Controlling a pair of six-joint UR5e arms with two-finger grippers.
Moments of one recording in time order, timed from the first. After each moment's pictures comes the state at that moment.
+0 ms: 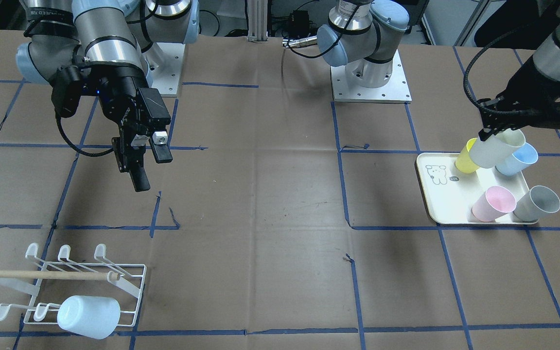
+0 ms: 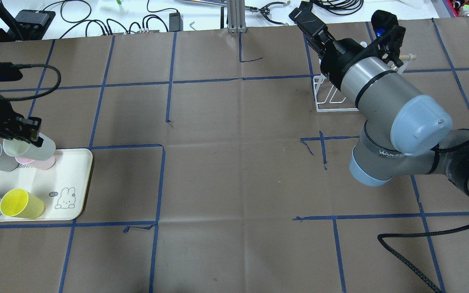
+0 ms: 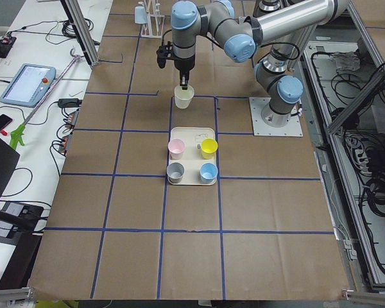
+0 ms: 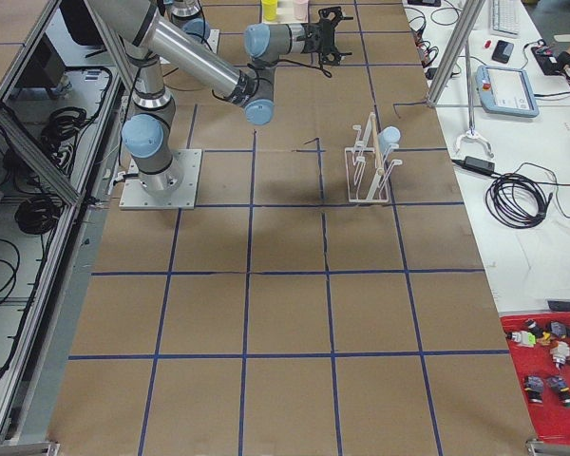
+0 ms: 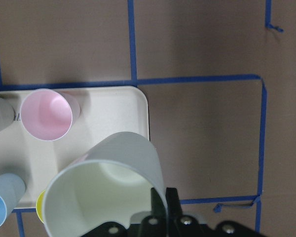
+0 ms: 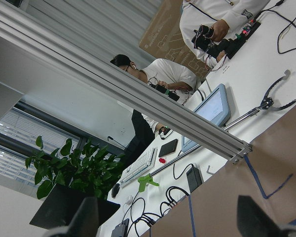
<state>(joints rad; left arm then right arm) -1.10 -1.53 -1.64 -1.53 1.49 0.53 1.56 -1.42 2.14 -3.64 -1.16 0.95</state>
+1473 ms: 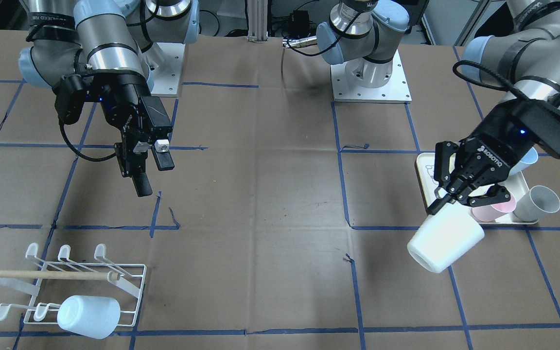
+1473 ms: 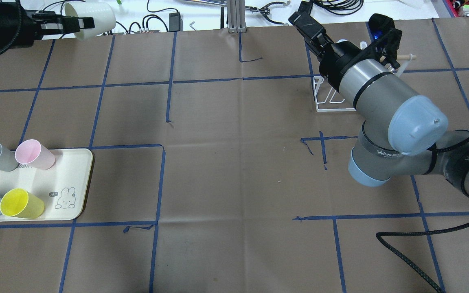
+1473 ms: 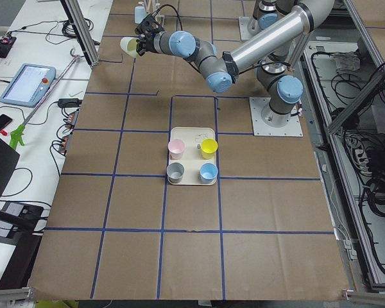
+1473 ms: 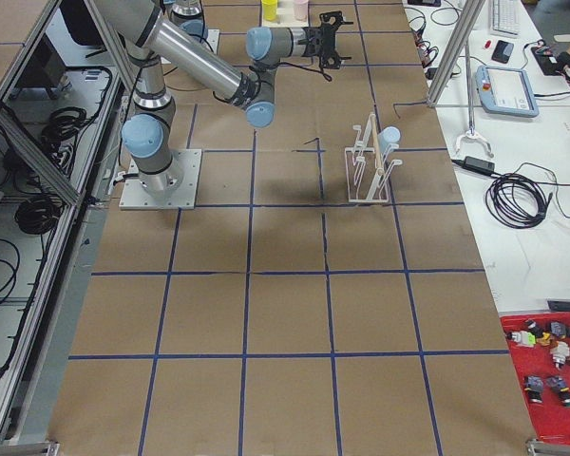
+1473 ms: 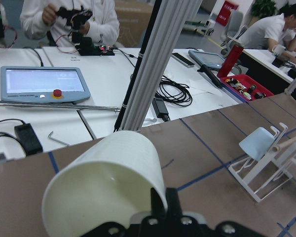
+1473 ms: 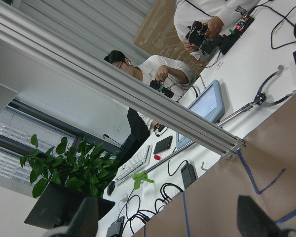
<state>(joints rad) -1.18 -1.71 -1.92 -0.46 0.53 0.60 1.56 -1.40 2.14 -3.64 -1.16 0.95</state>
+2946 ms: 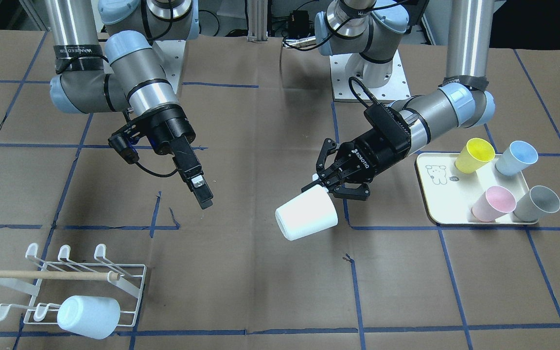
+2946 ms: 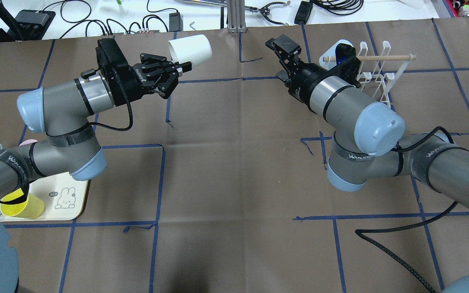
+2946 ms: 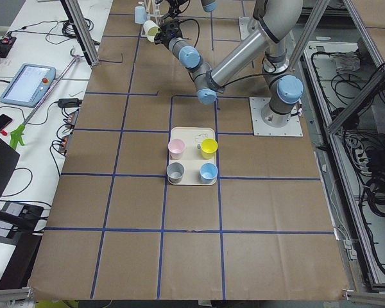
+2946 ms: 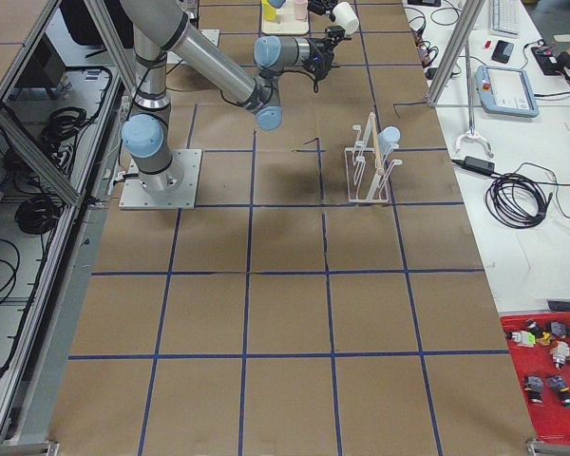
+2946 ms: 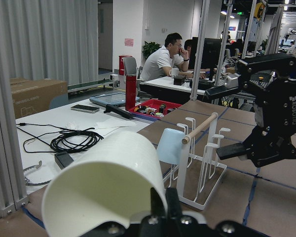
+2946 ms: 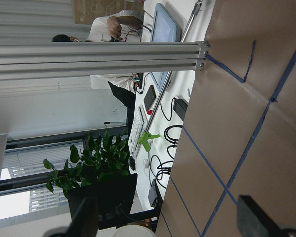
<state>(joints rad) -1.40 -1.92 -2.10 0.25 0.38 0.53 1.67 -1.27 2.13 -3.64 -1.15 1.50</state>
